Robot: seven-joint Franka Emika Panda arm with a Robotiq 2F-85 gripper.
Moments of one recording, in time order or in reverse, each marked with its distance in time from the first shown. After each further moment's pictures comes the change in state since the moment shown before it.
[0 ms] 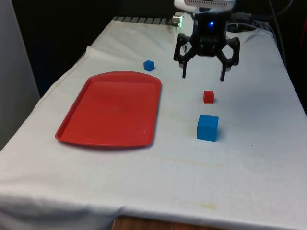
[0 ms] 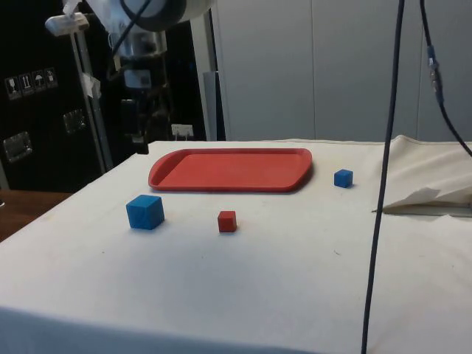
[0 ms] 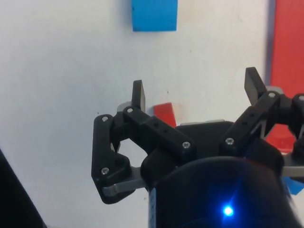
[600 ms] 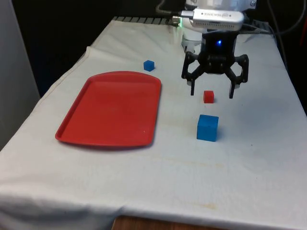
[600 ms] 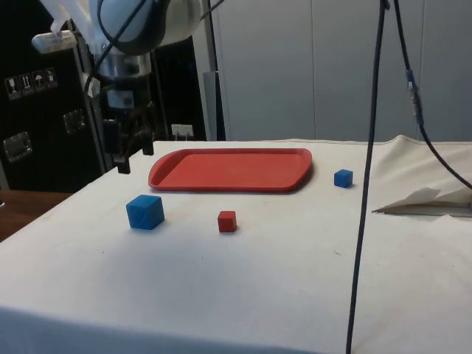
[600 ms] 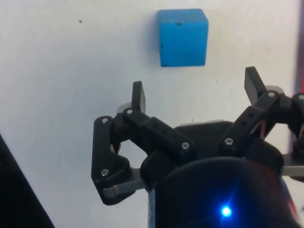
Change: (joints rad) arm -0.004 0.126 0.020 0.104 0.096 0.030 -0.018
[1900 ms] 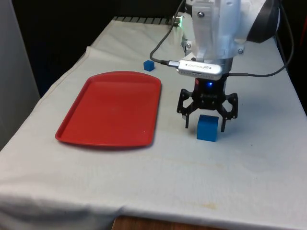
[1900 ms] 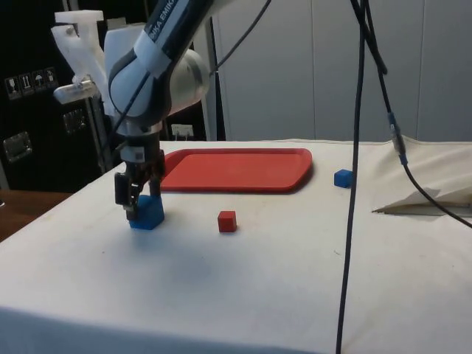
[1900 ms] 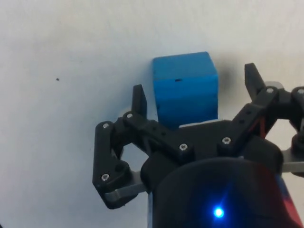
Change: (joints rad) arm -0.023 0.194 0.030 0.010 0.145 0.203 -0.076
